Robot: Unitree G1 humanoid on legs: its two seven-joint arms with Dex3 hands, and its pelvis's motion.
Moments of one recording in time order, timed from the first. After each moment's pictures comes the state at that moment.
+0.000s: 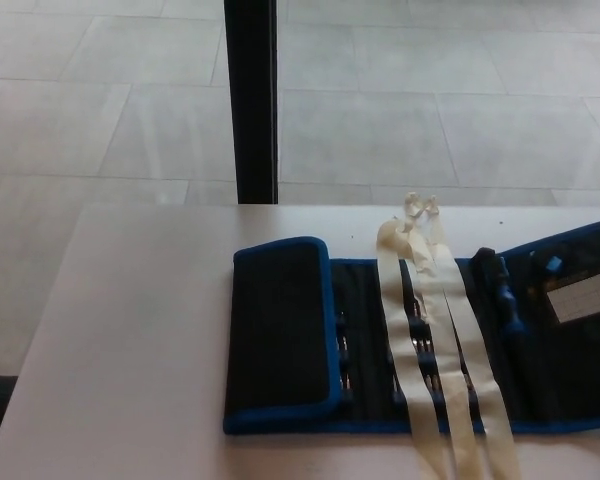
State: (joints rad) left_arm 0.25 0.38 0.77 0.86 -0.41 0.04 -0.13; right_arm -0.35 -0.29 -0.72 0.37 0.49 0.33 -0.32
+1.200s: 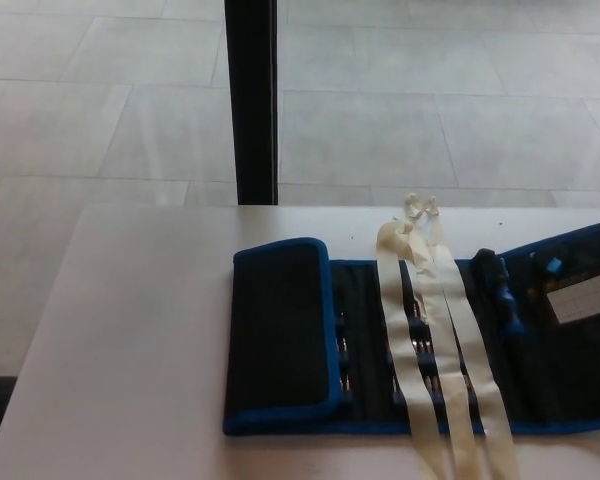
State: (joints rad) left_arm 0.23 0.40 0.75 0.87 -0.45 0.04 -0.13; right_arm -0.23 -0.41 -0.51 0.40 0.47 0.48 -0.19
